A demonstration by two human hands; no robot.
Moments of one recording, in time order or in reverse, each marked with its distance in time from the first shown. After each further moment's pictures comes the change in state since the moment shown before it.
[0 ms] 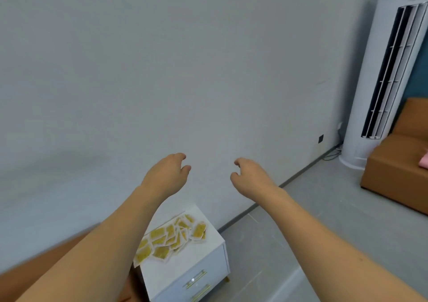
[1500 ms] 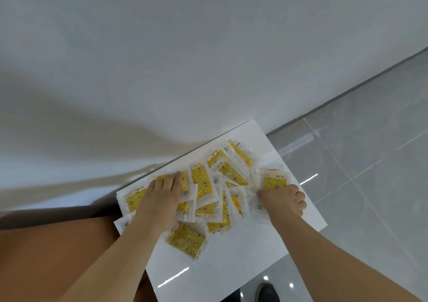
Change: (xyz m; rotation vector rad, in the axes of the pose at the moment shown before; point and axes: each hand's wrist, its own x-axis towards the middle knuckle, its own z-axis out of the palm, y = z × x) left_hand 0.230 -0.534 0.597 0.342 -0.819 0.019; right_hand 0.393 0.235 0.685 -0.185 -0.167 1.198
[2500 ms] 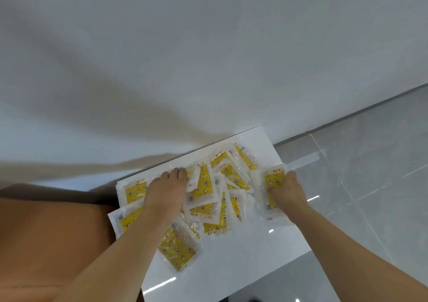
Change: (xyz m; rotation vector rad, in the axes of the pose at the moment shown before) left_hand 0.004 0.025 -0.015 -0.029 0.177 -0.172; right_hand 0.020 -0.012 -0.036 0.042 -0.190 -0.459
